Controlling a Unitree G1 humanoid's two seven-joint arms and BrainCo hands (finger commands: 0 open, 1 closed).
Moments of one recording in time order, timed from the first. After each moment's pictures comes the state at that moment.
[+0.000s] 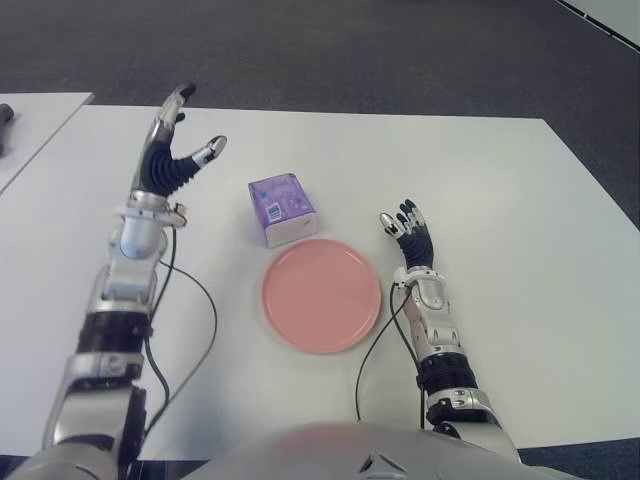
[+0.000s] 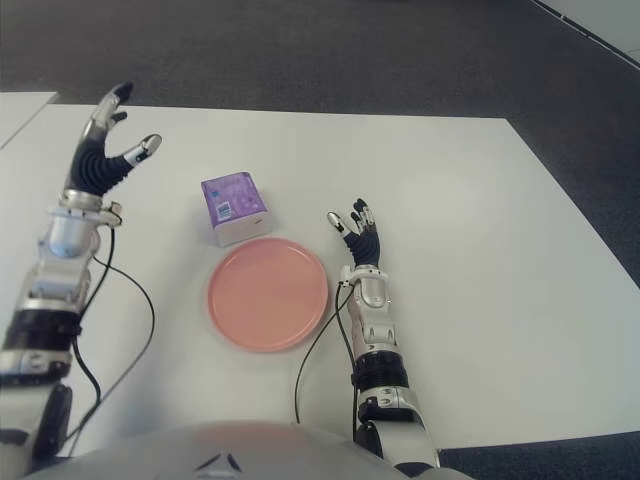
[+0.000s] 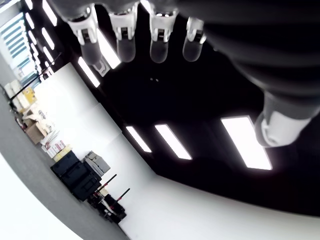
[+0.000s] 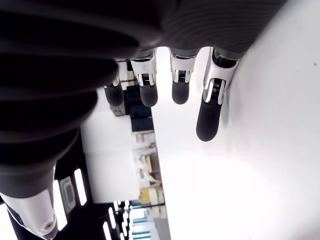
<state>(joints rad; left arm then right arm) -0.36 0.49 0.11 0.30 0.25 -0.41 0.04 -0.20 0.05 -0.09 0.44 0.06 -0.10 -0.09</state>
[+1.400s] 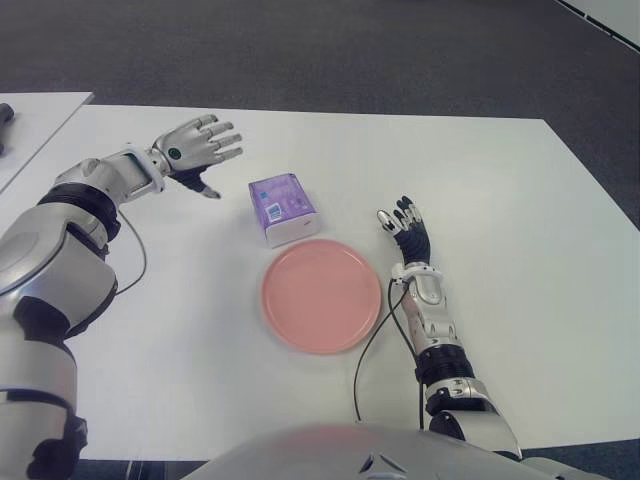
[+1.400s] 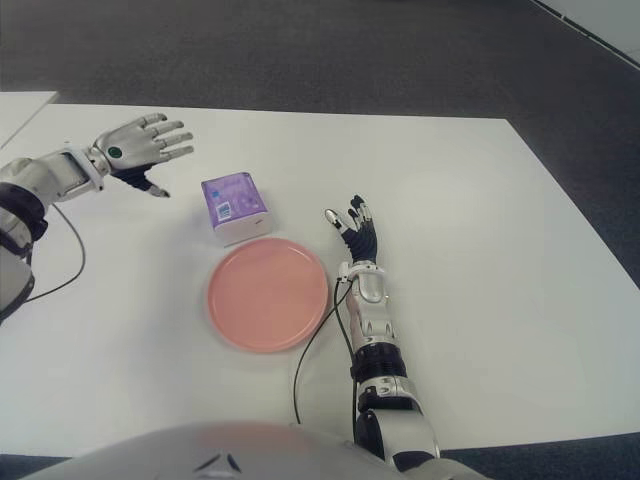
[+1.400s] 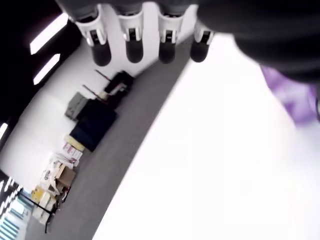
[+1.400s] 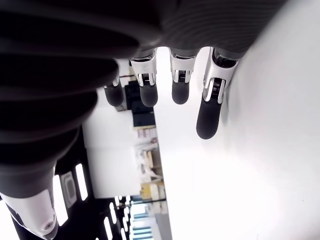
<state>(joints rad) -1.06 0.74 -1.00 1.28 1.46 -0.37 0.81 -0.24 0.04 -0.10 0.52 0.06 -0.15 -0.08</state>
